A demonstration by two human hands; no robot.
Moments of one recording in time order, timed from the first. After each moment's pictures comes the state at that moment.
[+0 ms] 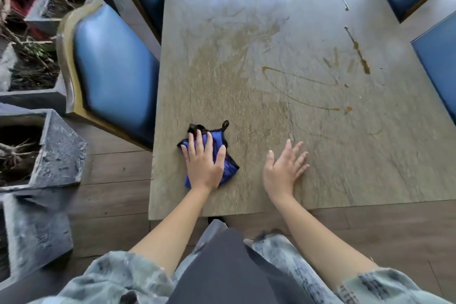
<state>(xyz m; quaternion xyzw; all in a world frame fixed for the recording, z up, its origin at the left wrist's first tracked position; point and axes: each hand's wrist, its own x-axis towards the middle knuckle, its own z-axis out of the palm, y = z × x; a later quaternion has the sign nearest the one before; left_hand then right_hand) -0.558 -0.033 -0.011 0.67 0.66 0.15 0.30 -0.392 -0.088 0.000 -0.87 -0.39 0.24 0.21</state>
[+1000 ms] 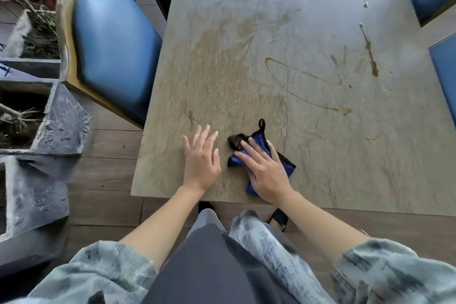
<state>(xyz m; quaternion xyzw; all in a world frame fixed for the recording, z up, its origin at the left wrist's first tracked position) -0.540 -0.067 -0.026 0.74 0.61 0.22 0.19 -0.341 -0.104 -0.028 -0.55 -0.82 0.11 0.09</state>
